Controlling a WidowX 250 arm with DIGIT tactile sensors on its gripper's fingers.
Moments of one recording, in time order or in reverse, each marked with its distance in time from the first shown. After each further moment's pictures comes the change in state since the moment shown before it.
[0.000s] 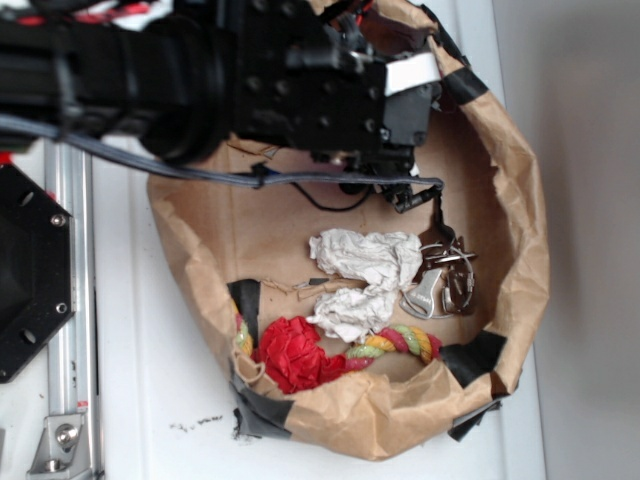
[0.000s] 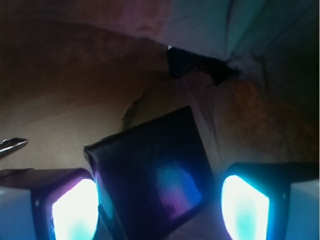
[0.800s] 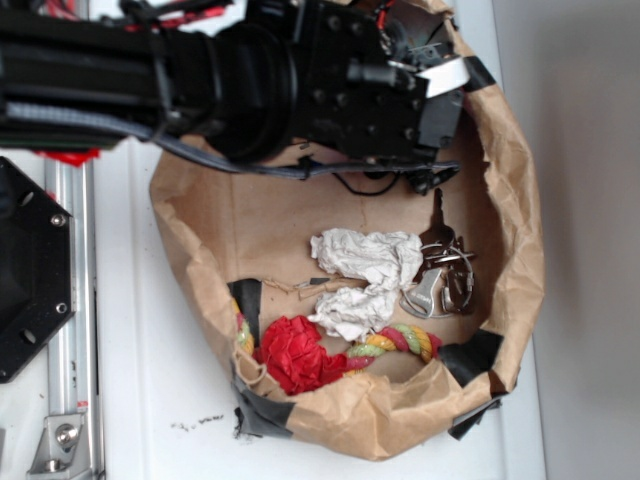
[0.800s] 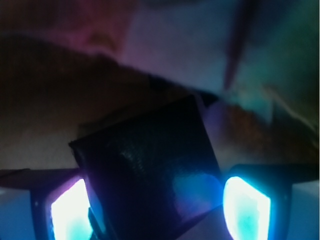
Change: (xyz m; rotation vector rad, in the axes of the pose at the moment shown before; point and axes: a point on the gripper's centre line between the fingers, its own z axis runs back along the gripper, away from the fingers) arm 0.014 -0.006 -0.019 0.051 -0.011 0.004
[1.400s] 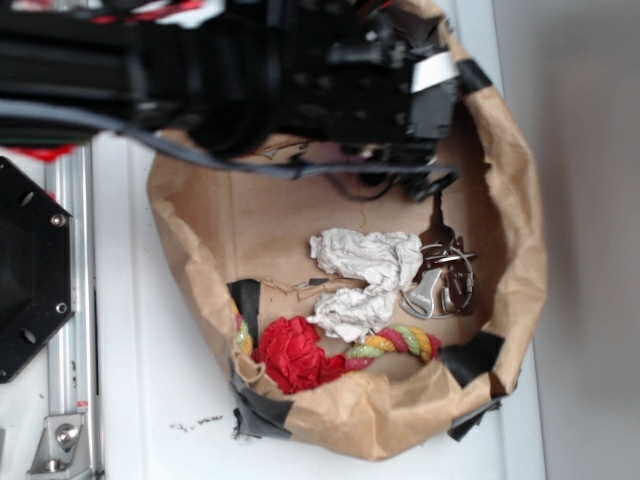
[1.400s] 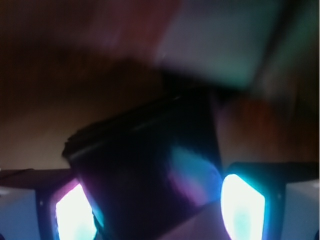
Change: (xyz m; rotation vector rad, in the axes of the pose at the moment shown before) arm -0.023 -0.010 0.020 -0.102 0.075 0.001
